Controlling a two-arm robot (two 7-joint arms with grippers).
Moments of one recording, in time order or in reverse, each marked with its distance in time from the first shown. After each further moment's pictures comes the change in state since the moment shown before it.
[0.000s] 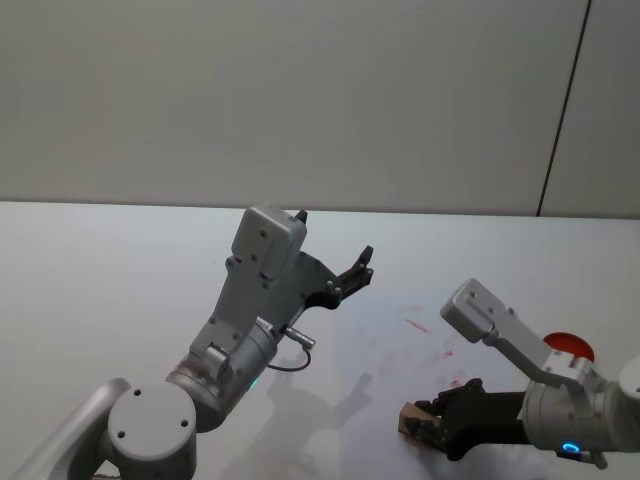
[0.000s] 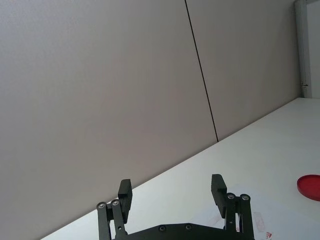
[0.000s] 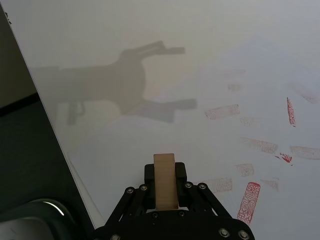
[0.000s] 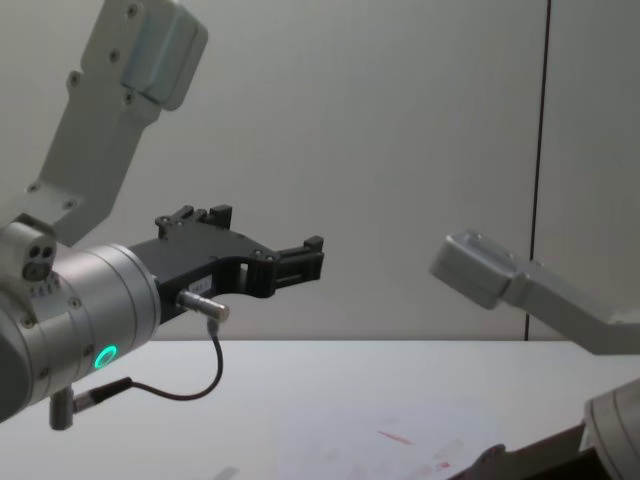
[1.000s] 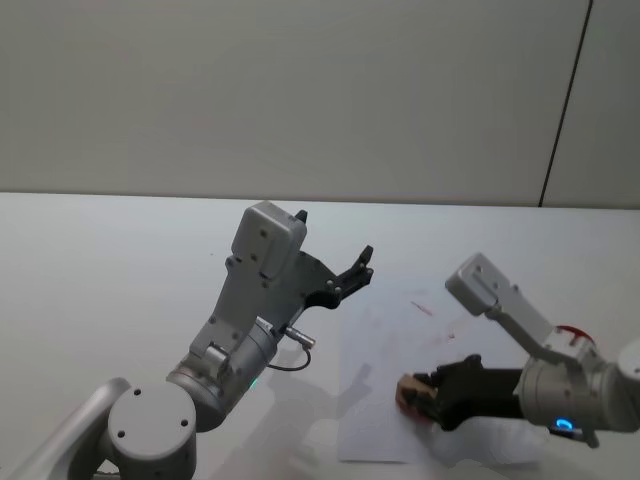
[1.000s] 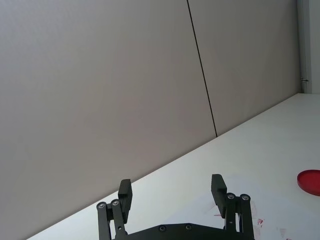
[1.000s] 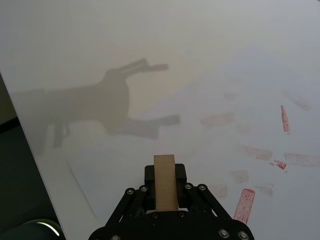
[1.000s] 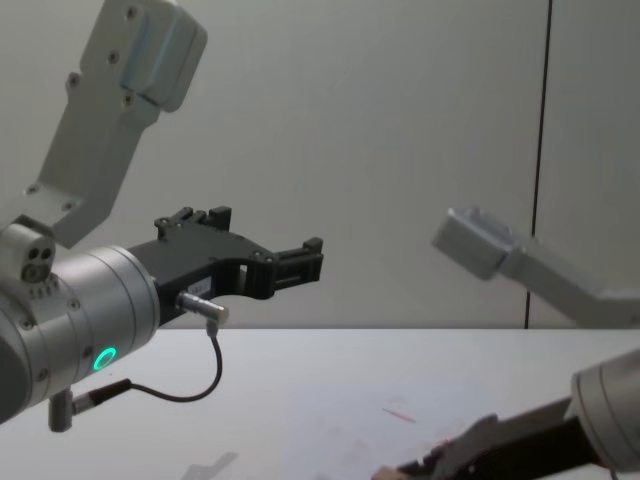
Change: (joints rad) left arm 0.000 0.000 0.000 0.000 0.000 0.000 0.000; right arm 0.031 -0.018 0.007 0.030 0.060 -0.025 -0.064
